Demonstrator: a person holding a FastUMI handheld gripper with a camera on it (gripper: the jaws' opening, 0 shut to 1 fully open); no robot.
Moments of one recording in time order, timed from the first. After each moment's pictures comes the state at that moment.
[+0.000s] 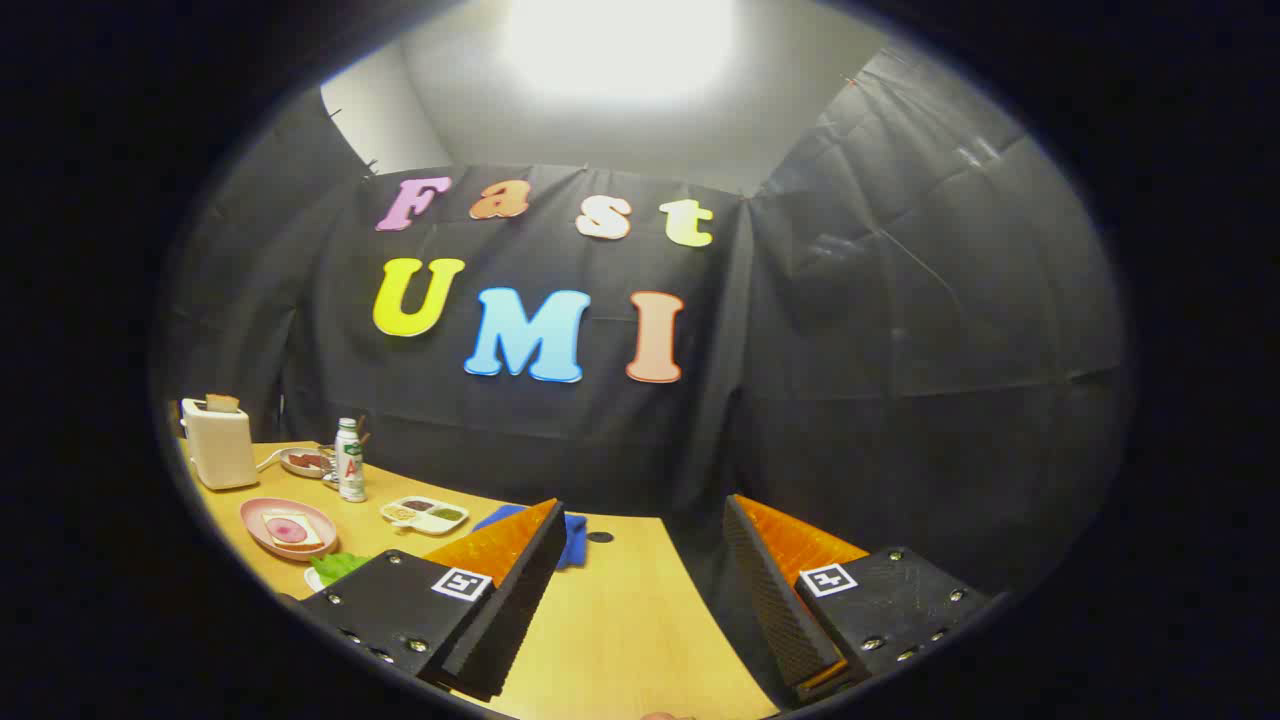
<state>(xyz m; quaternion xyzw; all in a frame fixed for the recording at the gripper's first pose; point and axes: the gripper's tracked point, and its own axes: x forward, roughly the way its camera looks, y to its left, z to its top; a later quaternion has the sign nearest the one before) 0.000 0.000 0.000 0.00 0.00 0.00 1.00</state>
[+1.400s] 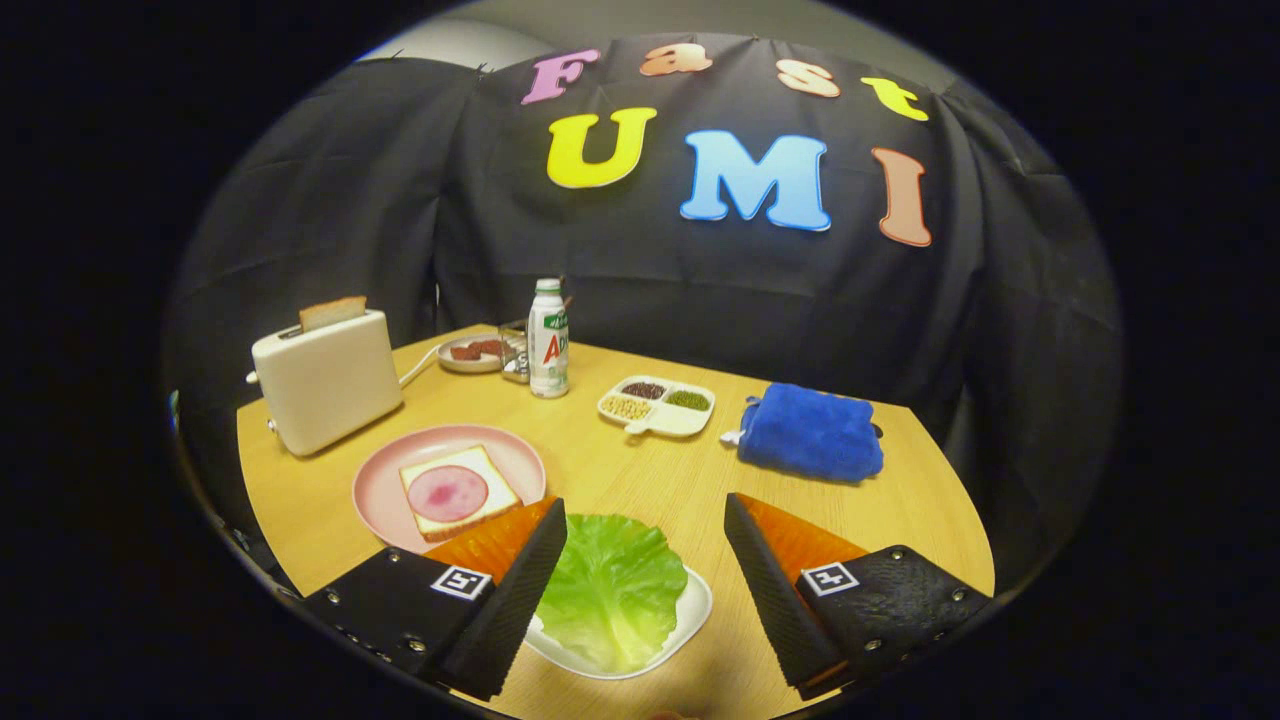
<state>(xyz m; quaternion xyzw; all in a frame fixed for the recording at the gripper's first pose) 0.039 0.273 -0.139 -0.03 0.25 0.23 0.94</state>
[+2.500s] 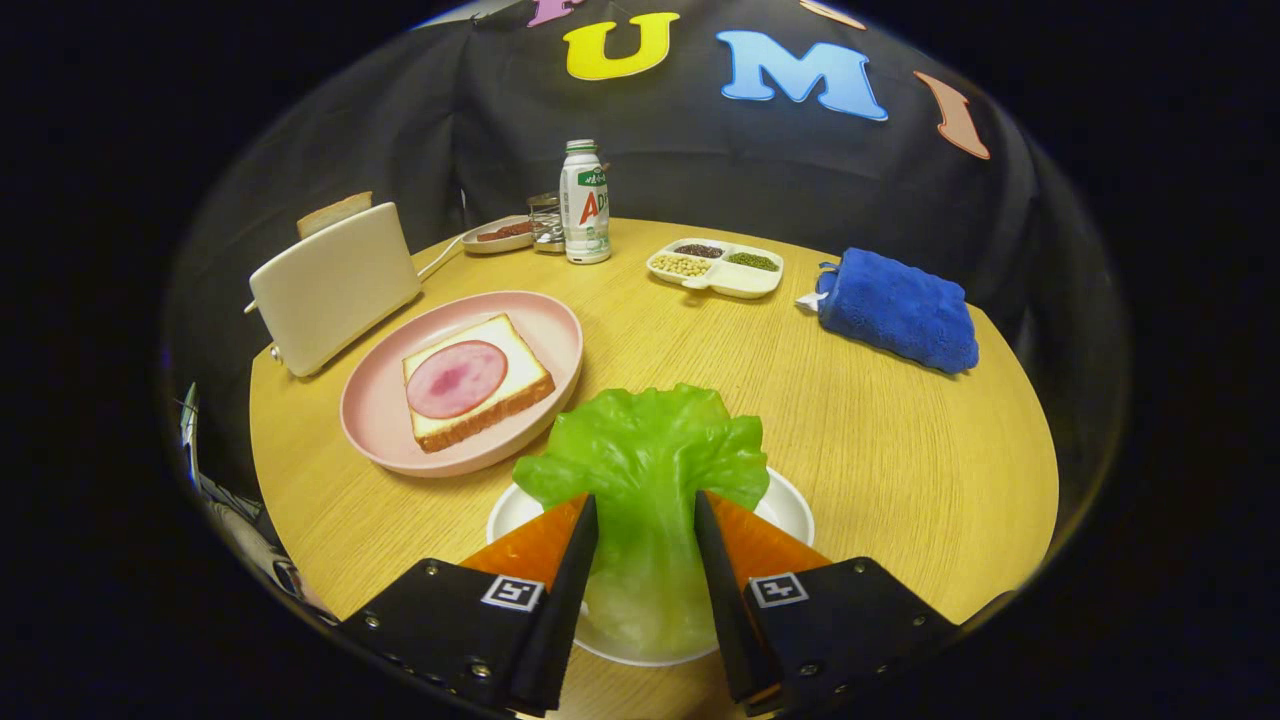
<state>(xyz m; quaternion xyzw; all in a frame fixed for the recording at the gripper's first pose) 0.012 0.304 -0.216 -0.01 0.39 0.28 0.88</state>
